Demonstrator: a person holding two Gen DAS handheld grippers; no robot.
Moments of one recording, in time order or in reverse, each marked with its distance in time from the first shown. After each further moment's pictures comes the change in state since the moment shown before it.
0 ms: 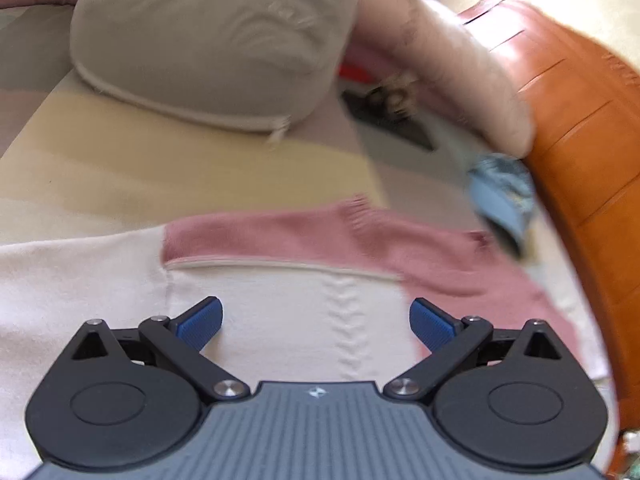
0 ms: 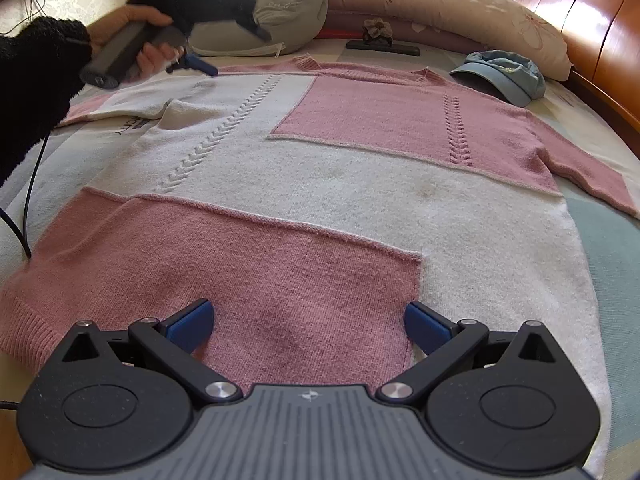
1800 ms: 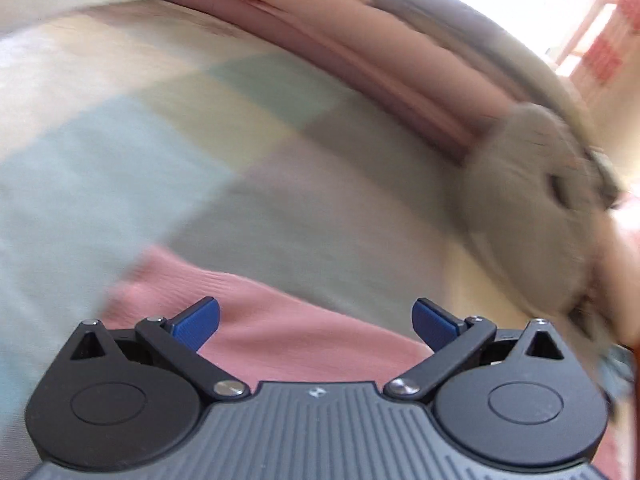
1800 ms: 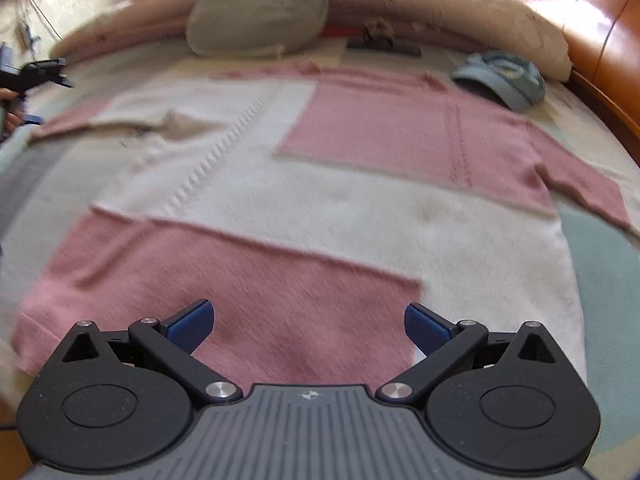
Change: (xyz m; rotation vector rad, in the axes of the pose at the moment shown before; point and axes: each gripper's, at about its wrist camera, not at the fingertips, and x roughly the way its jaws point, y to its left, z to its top) left arm -0.200 0.237 -0.017 -0.386 -0.308 0.289; right arm -0.016 0.009 0.028 0.000 0.025 0.014
